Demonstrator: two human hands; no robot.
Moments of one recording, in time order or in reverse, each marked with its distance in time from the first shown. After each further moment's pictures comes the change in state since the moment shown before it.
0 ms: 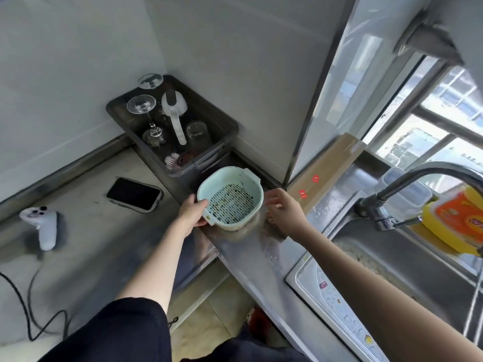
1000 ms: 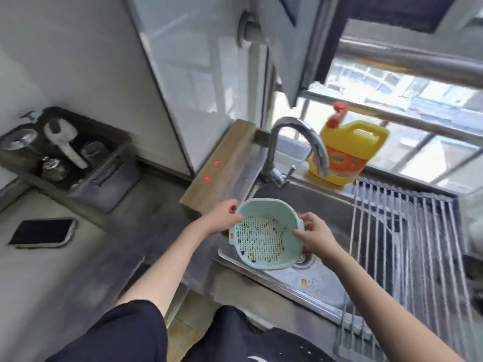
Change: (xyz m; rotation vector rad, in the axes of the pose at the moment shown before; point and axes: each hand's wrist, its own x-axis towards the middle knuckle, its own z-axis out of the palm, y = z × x) left_hand -0.152 0.013 0.216 0.919 -0.610 0.484; right_hand -0.175 0.157 -0.162 0.278 0.324 0.387
